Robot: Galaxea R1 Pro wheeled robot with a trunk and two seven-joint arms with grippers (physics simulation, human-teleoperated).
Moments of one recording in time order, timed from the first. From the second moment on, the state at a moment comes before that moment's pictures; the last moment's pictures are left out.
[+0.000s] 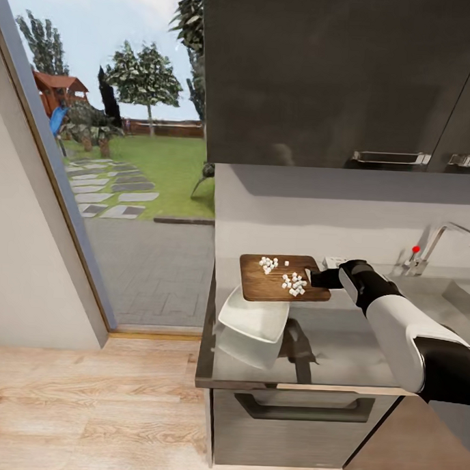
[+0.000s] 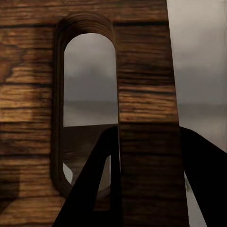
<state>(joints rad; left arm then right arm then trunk) -0.31 0.00 -0.13 0.07 0.09 -0.34 0.19 -1.26 -0.12 -0.06 -0.28 0.11 0.59 0.24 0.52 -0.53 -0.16</state>
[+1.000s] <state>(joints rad) -0.31 0.00 -0.13 0.07 0.09 -0.34 0.19 -1.26 -0.12 -0.06 -0.28 0.23 0.59 0.24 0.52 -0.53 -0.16</state>
